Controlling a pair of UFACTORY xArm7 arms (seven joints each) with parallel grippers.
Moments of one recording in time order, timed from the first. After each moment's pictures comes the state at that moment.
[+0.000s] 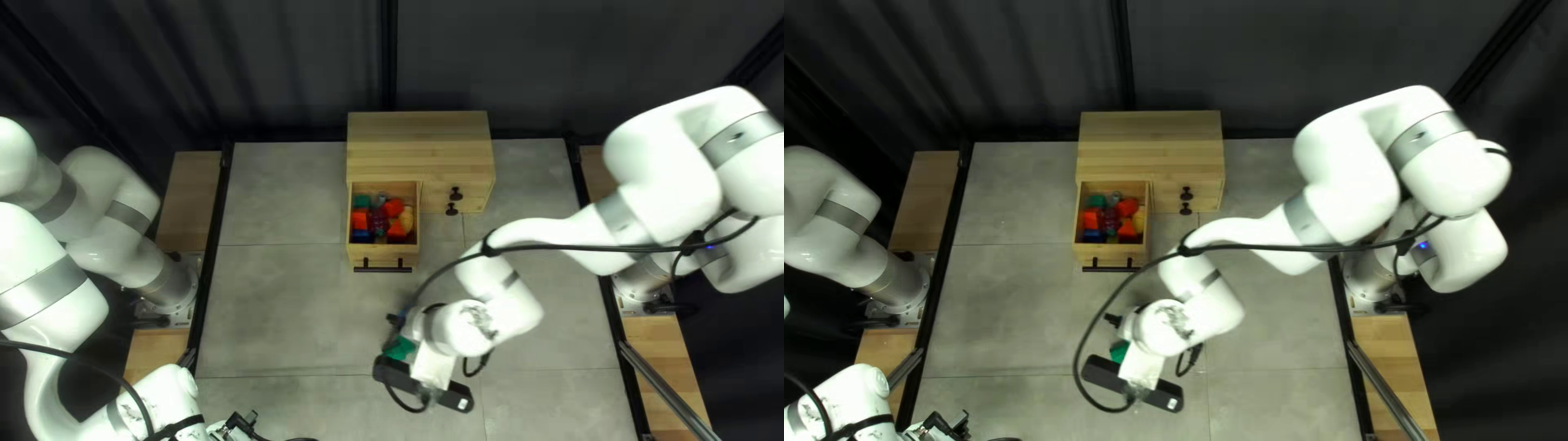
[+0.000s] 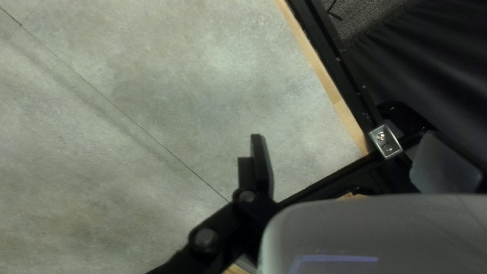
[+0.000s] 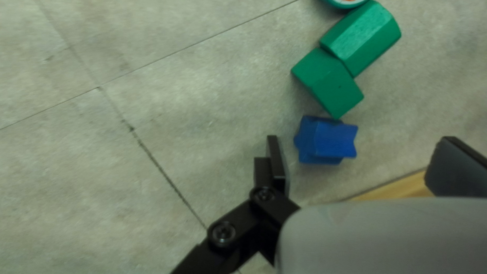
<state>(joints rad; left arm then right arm) -0.30 -0.02 -0.70 0.81 -0.13 0.90 -0.25 0.20 0.44 0.09 1.24 -0.32 0.79 -0.69</state>
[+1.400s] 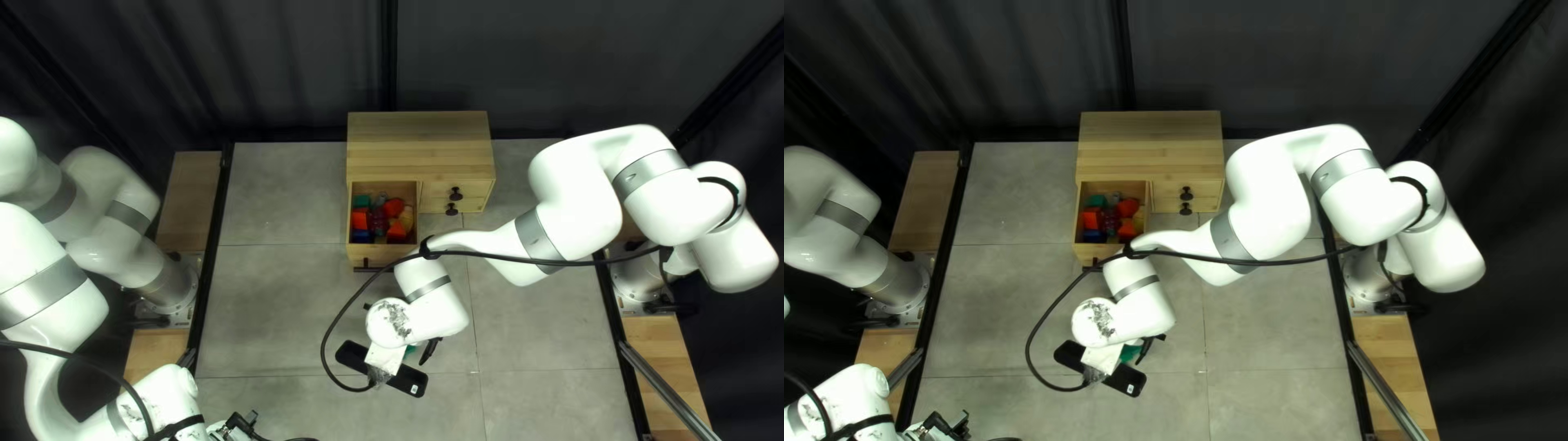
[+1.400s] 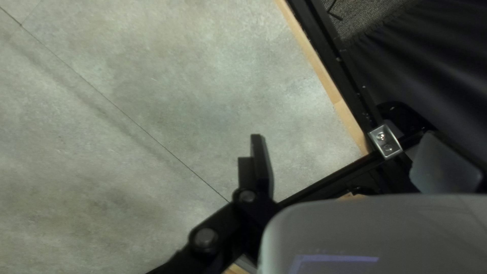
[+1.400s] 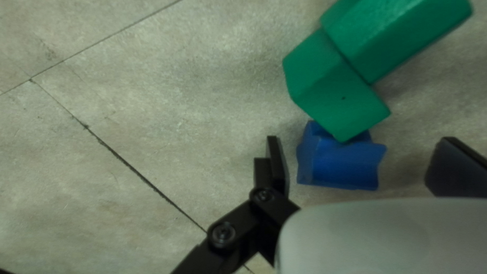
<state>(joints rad) -0.30 -0.02 -0.70 0.81 -0.13 0.90 -0.25 0.20 0.69 0.06 1.56 -0.28 1.13 -0.71</state>
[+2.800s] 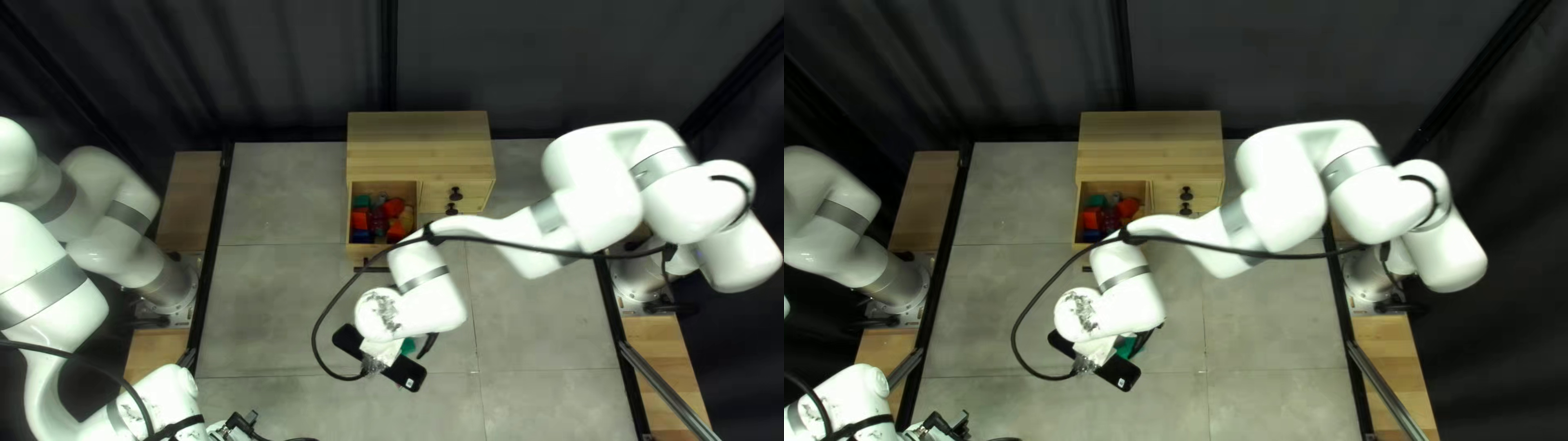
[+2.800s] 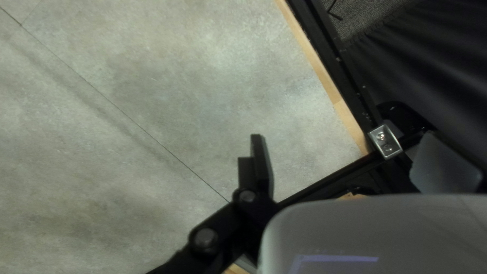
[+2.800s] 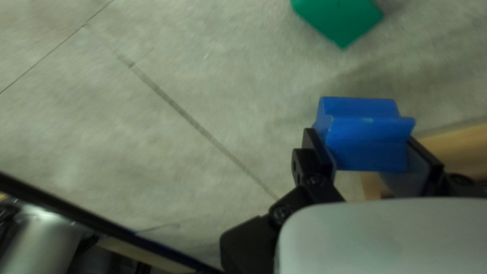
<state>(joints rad) -0.30 -0.02 -0.70 0.81 -0.13 0.90 -0.25 0.25 0.39 0.06 1.59 -0.26 1.49 -0.63</state>
